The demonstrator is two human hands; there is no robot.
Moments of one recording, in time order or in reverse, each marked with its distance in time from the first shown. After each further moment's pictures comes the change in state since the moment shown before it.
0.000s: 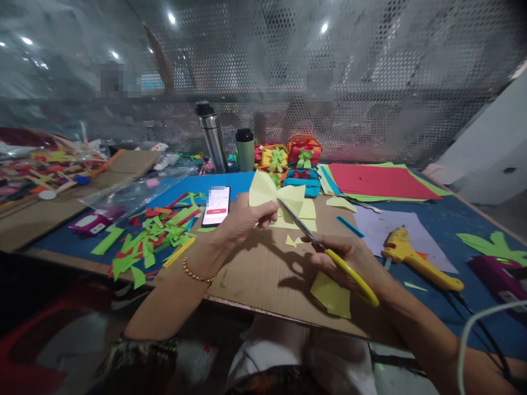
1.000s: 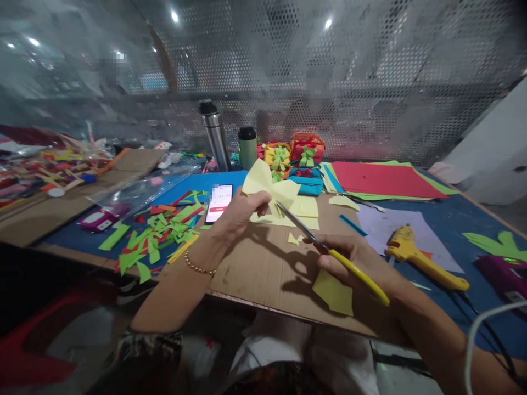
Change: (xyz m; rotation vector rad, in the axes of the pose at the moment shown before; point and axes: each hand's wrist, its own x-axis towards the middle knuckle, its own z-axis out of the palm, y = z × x) left_hand 0.013 -0.008 -0.011 -0.012 0.163 0.065; right_hand -0.003 -0.004 -0.005 0.192 -0.152 0.041
